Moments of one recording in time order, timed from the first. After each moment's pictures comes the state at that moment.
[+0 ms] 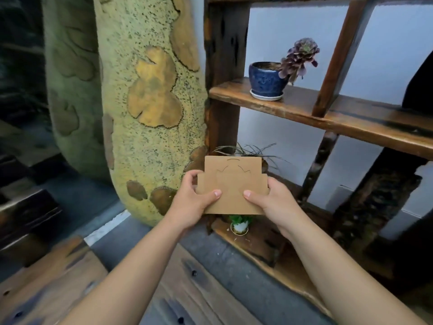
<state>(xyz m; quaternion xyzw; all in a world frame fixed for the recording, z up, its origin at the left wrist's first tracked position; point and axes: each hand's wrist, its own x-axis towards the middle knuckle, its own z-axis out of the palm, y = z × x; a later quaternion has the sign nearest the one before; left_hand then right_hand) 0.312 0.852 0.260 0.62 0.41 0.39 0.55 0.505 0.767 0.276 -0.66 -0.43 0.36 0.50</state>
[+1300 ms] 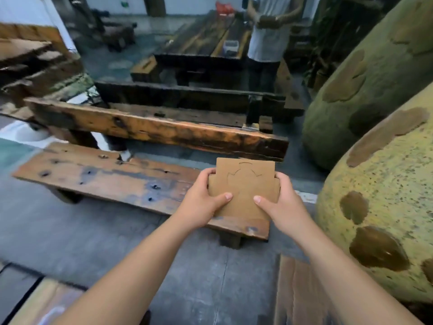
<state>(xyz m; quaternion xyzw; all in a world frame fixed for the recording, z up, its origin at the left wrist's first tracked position) -0.144 0.803 0.202 0.33 0.74 0.52 0.27 0.019 0.937 0.216 -0.38 -0.78 0.47 0.19</state>
